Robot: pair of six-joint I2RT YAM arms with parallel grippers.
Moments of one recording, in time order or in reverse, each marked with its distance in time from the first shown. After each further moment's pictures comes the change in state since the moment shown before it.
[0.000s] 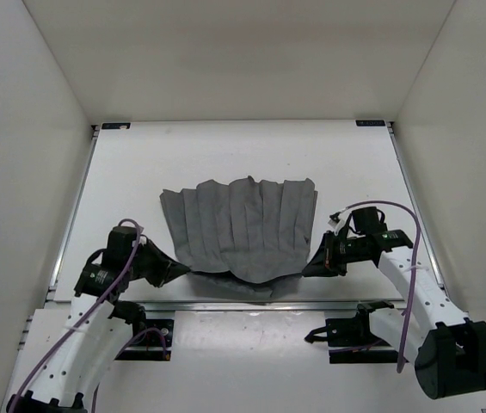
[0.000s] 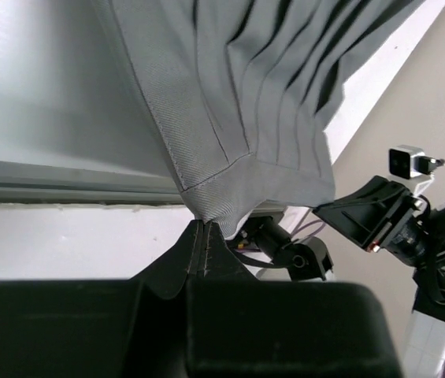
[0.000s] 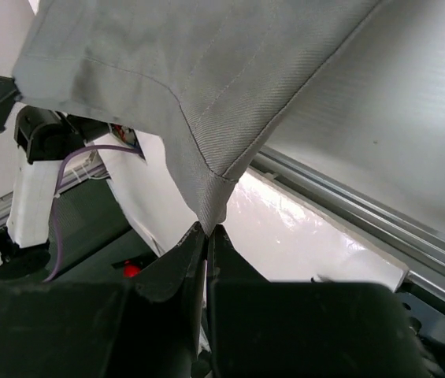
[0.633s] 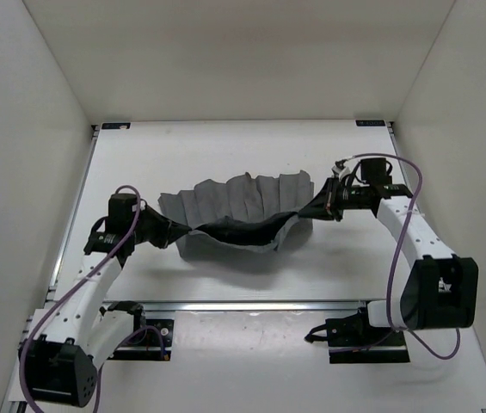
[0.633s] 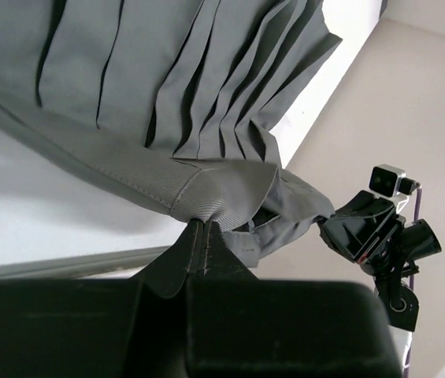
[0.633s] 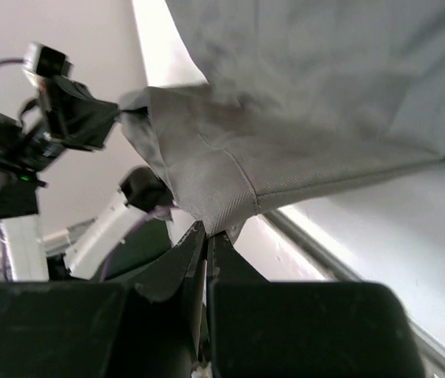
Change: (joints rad) left arm 0.117 0.333 0.118 0.323 0.045 -0.063; right arm -0.113 0.357 0.351 0.208 -0.162 0.061
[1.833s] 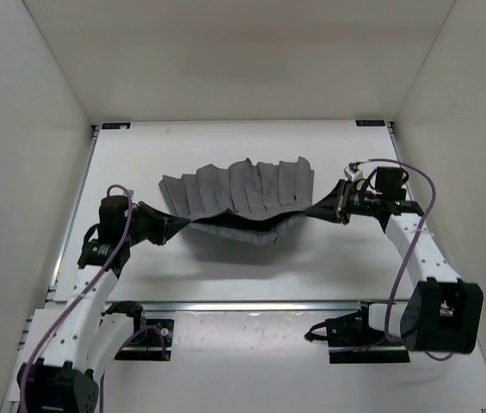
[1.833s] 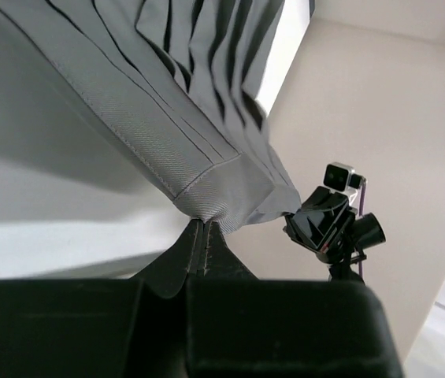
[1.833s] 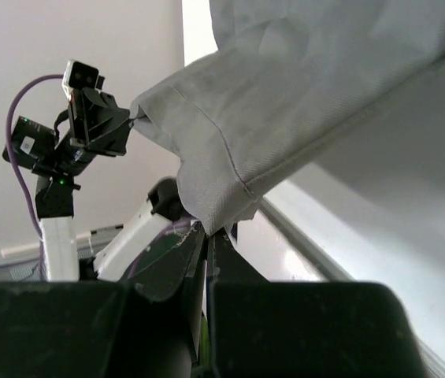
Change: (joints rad) left arm 0.022 -0.069 0.000 0.119 0.024 -0.055; right arm -0.094 -0.080 -0.087 0.200 -0.118 0.100
